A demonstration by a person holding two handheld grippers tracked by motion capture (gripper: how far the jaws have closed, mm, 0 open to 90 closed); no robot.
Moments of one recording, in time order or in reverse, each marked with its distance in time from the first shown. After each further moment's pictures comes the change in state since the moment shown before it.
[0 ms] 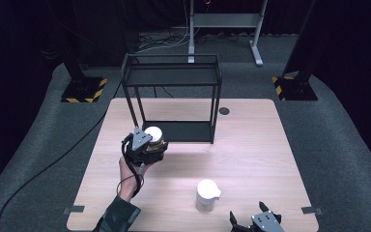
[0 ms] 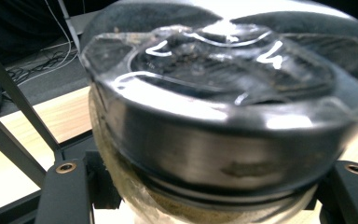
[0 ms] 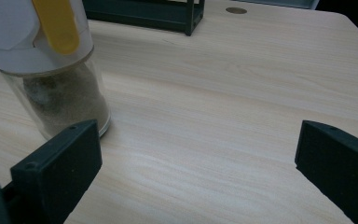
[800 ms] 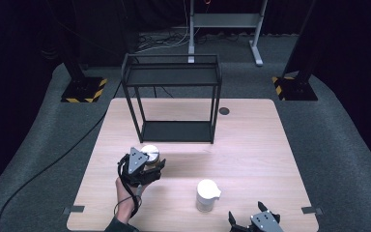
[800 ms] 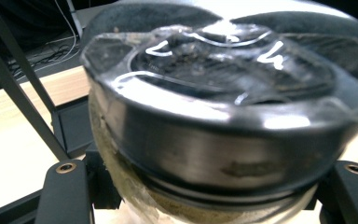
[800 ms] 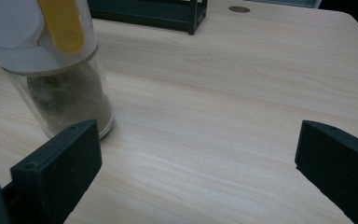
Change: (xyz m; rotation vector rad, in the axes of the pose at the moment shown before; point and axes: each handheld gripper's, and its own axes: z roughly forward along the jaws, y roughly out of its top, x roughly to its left) left arm -0.025 -0.037 -0.029 -0.001 0.024 -0.014; right arm 0.001 0.000 0.001 0.001 0.005 -0.001
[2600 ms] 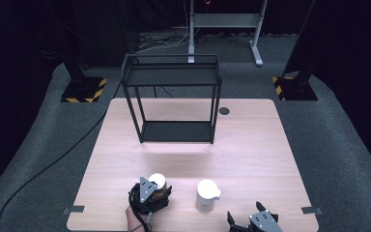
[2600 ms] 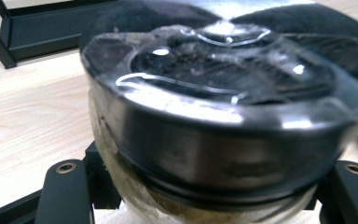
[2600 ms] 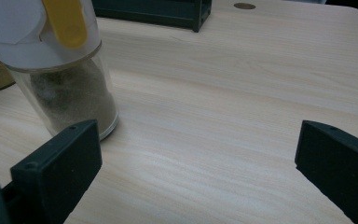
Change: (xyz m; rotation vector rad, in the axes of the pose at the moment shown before) left arm -0.054 -0.079 -0.001 0.078 0.025 -0.083; right arm -0.001 -0.002 0.004 0.006 0.017 0.010
